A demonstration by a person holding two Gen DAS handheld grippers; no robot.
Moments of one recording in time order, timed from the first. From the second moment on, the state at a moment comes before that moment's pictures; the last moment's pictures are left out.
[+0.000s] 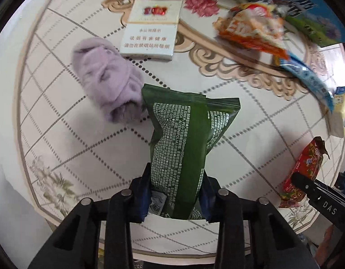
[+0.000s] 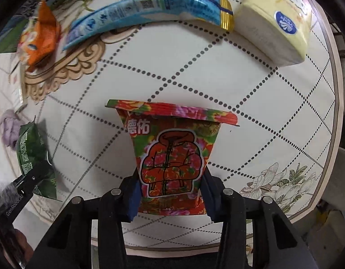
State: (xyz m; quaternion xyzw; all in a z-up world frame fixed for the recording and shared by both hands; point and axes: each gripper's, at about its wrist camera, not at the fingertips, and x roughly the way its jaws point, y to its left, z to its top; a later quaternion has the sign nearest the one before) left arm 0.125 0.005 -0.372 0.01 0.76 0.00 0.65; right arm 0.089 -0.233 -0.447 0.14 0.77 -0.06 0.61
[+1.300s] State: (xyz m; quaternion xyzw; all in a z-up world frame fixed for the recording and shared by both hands) left arm 0.483 -0.110 -0.312 -0.08 0.74 -0.13 0.66; right arm 0.470 -0.264 -0.357 0.07 0.71 0.01 0.70
